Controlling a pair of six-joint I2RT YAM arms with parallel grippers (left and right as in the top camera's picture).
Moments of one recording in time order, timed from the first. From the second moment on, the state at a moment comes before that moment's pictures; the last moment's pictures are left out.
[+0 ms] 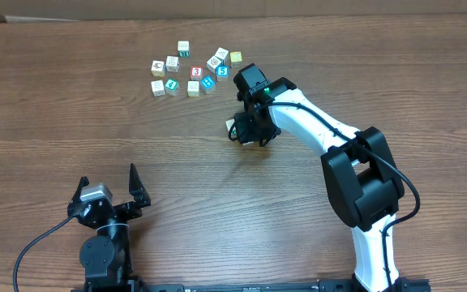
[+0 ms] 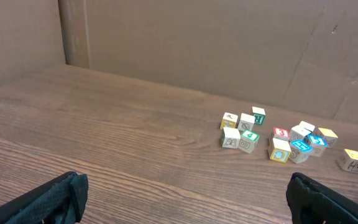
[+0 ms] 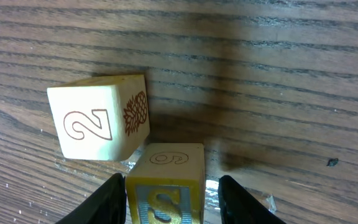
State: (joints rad) left arm 0.06 0.02 0.01 -0.06 -0.15 -0.15; right arm 0.53 2.18 1.65 -0.86 -0.12 0.33
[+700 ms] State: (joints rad) left arm 0.06 0.02 0.01 -0.06 -0.15 -0.15; right arm 0.53 2.18 1.65 -0.85 -0.12 0.33
